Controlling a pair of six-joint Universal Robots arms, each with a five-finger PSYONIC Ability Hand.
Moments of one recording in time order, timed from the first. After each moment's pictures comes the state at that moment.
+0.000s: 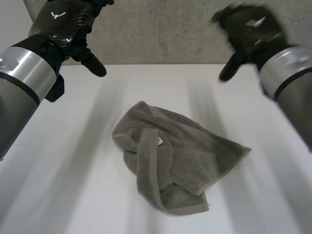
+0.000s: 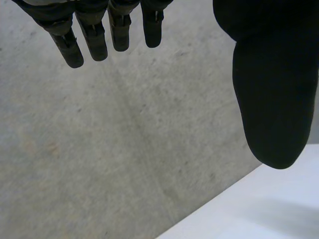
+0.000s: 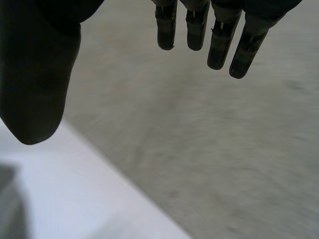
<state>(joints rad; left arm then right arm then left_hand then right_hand) 4.29 -1.63 -1.38 3.20 -1.45 3.21 2.01 -1.41 1.27 0.02 1.53 2.90 0.18 0.17 0.17 0.17 0.03 0.23 0.26 0.25 0.26 0.06</state>
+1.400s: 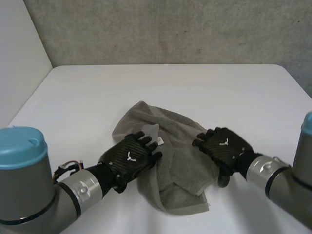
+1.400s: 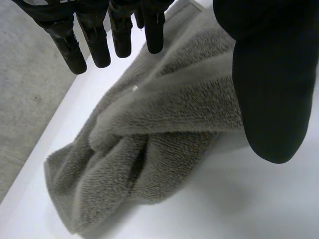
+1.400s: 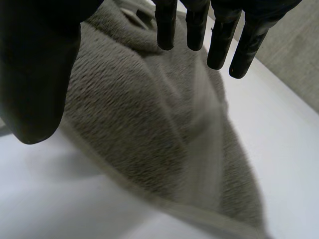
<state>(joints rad) 4.20 -1.80 -1.89 3.27 -1.15 3.94 1.88 -1.30 1.86 -0.06 1.15 2.56 0.24 0.24 0.24 0.24 0.06 0.23 0.26 0.25 0.26 0.06</state>
